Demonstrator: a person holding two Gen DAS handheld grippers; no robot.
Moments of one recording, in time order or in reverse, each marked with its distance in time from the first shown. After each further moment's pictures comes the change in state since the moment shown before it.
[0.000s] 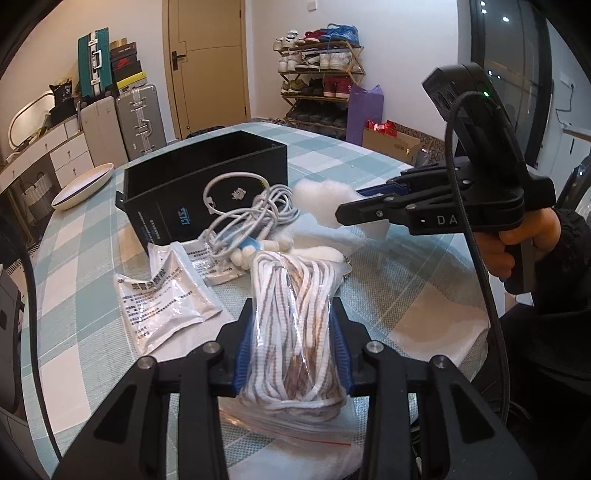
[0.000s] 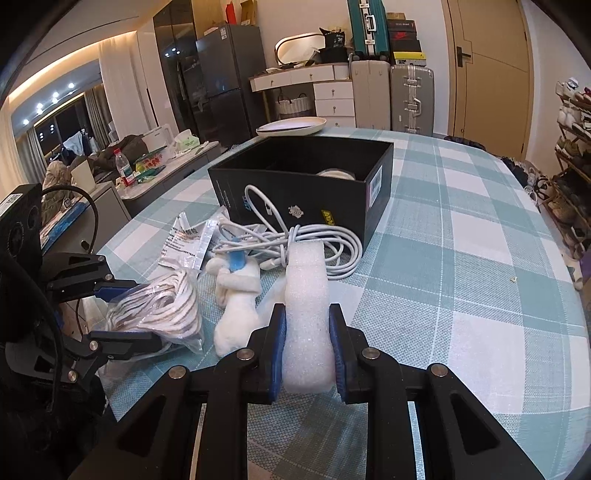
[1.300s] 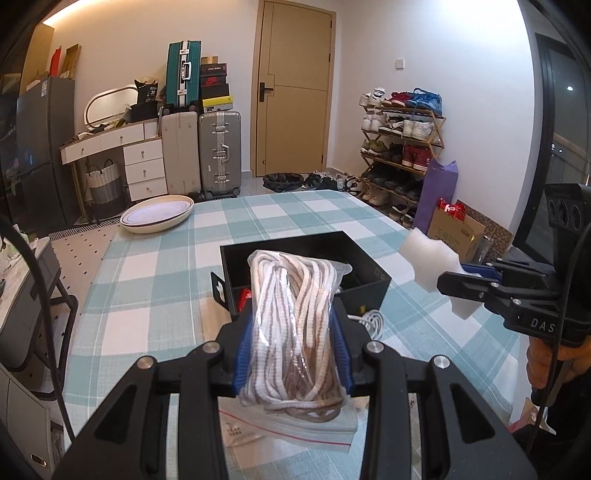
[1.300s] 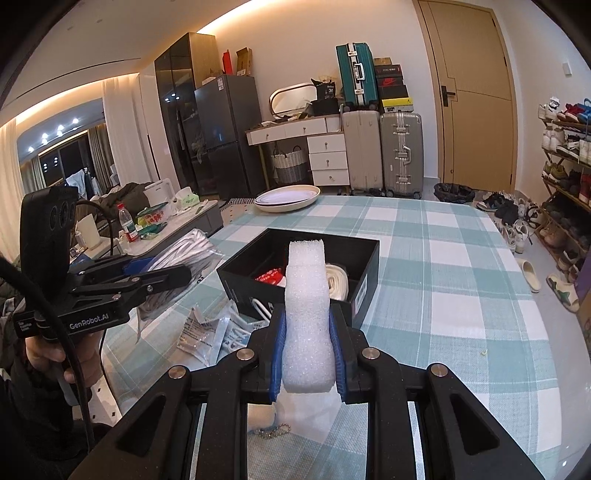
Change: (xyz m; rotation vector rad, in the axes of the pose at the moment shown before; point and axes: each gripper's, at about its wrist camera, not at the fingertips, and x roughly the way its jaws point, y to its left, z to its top) left arm -0.018 0.063 0.070 -0.231 -0.193 0.216; right arm -0.046 0.001 0.058 0.023 -0.202 -0.007
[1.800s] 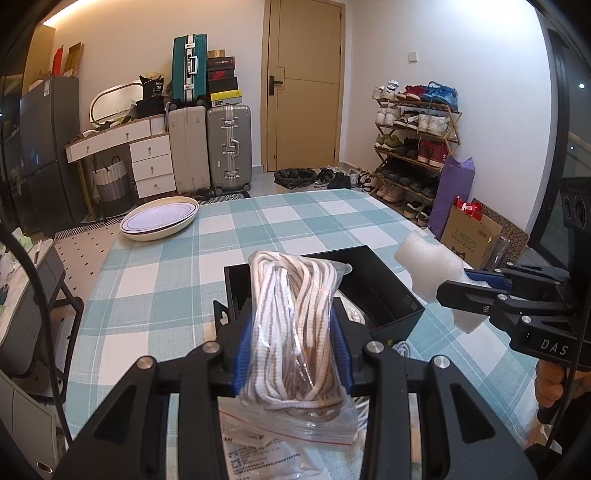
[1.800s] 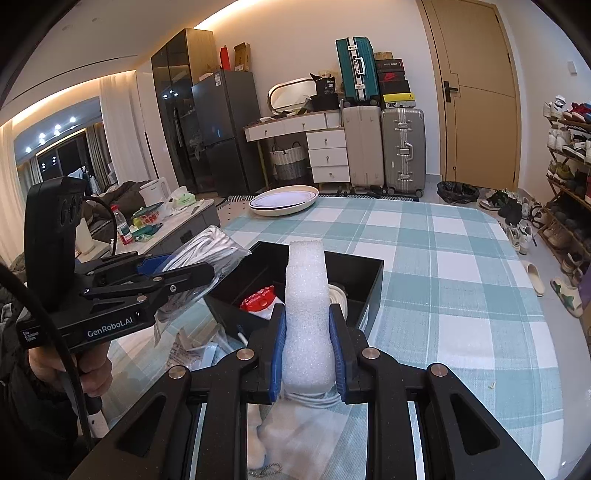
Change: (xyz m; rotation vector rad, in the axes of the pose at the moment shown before) left arm 0.048 0.007 0.027 0.001 0.034 0.049; right arm 0.040 -0.008 0.033 0.007 0.037 0.000
